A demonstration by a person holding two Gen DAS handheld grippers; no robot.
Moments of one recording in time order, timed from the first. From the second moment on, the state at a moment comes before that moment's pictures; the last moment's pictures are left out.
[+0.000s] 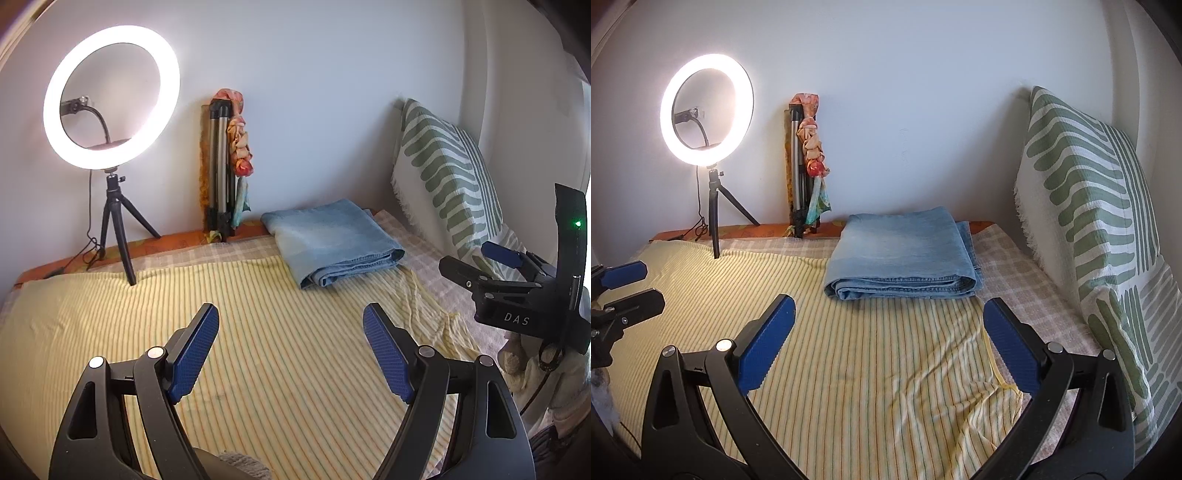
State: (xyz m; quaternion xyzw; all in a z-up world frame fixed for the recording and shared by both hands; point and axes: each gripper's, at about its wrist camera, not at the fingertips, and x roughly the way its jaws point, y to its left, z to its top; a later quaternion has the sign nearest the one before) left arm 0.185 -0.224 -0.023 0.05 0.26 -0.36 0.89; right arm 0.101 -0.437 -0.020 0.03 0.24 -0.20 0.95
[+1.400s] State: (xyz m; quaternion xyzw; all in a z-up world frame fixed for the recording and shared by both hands) left arm 0.185 -0.216 -0.022 0.06 0.25 -0.35 0.90; right arm 0.113 -0.433 -0.031 0.03 0.25 -0.18 0.95
